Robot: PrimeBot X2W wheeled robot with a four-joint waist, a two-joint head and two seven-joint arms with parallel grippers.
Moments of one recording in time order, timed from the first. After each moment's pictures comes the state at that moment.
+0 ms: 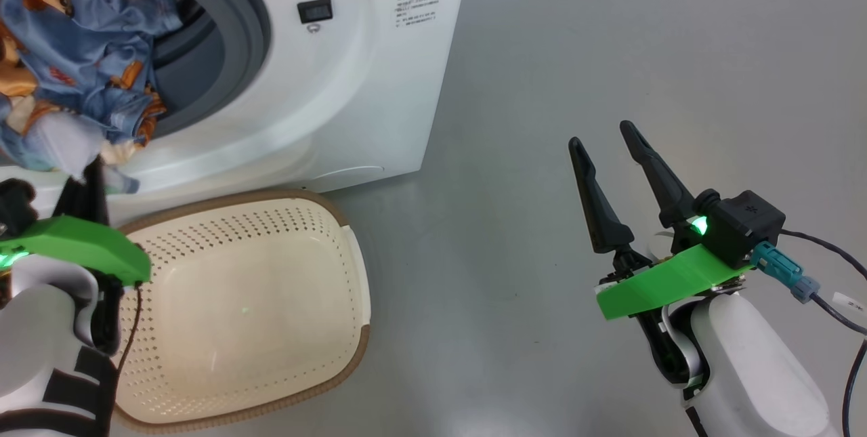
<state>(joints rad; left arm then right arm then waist) -0.75 0.30 -0.12 0.97 -0.47 -0.13 -0.25 -0.39 -0.10 0.26 0.23 0.34 0.13 -0.25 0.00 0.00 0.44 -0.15</state>
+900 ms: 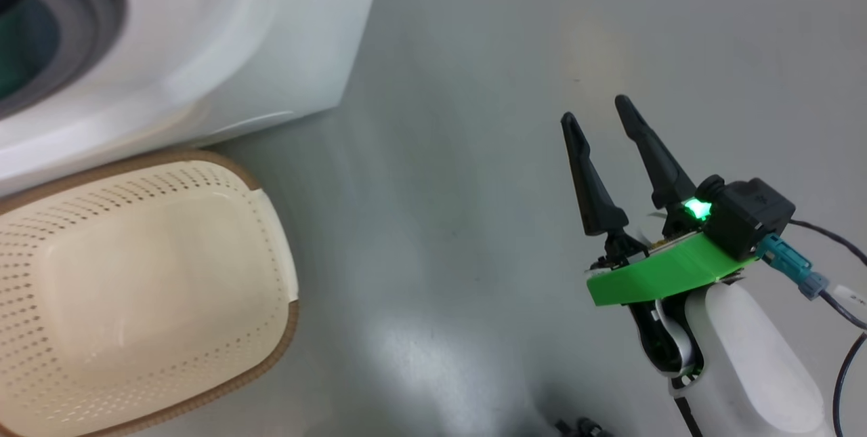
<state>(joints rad) -1.28 0.48 -0.31 1.12 -0.61 -0.13 -0.16 -0.39 -0.06 0.24 0.16 0.34 0.13 -0.25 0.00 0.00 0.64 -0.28</state>
